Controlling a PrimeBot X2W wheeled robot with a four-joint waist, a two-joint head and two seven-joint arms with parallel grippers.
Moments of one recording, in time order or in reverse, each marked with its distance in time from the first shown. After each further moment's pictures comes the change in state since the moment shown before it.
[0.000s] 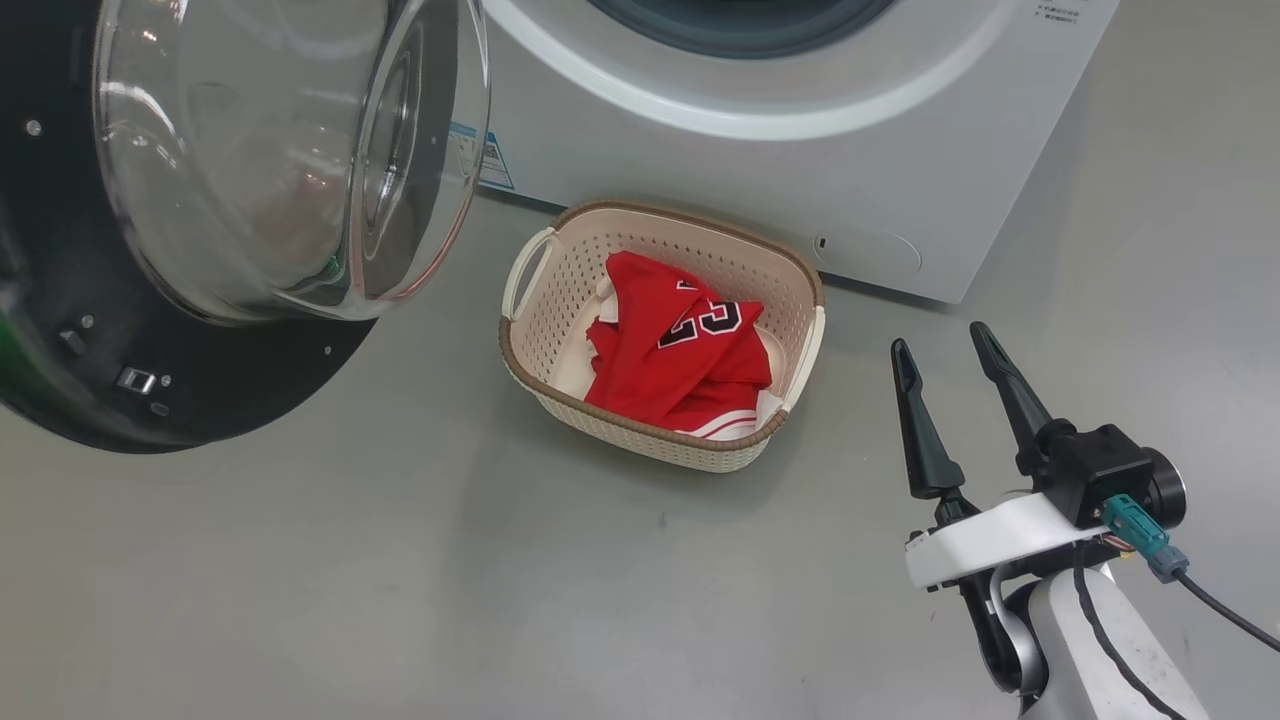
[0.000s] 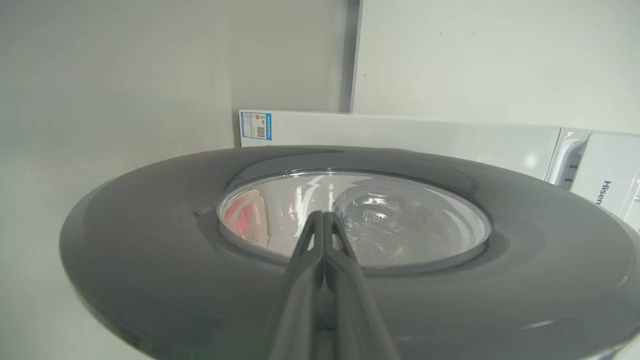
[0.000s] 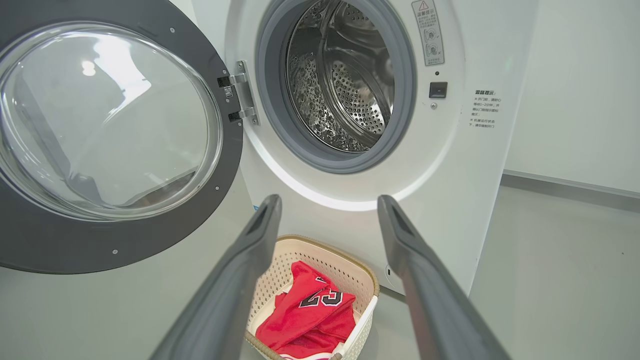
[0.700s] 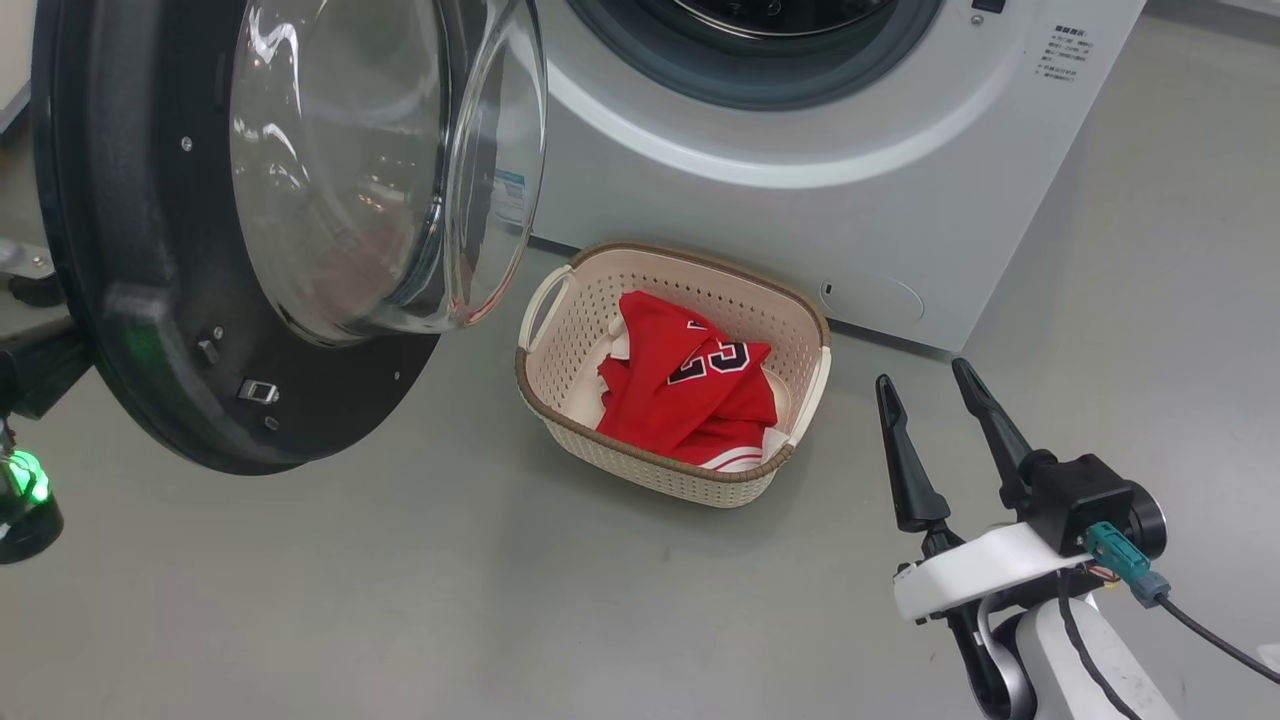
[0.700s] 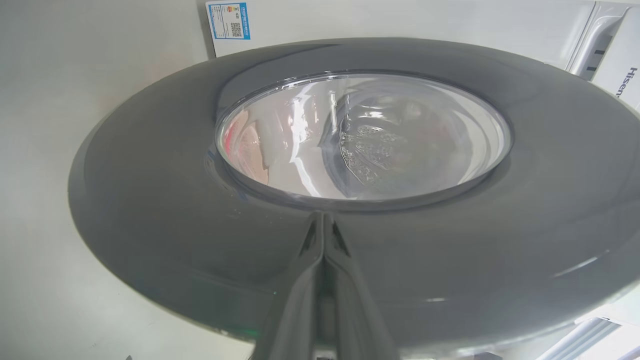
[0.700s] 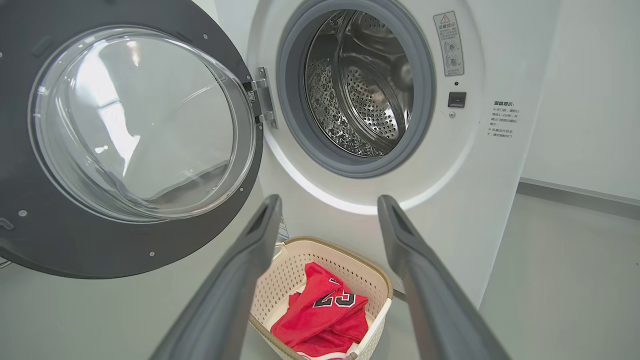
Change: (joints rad) left arm 0.073 -0.074 -0.025 0.016 -0.011 -0.110 0.253; right arm 0.037 0.013 0.013 0.013 0.009 0.006 0.000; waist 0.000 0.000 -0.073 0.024
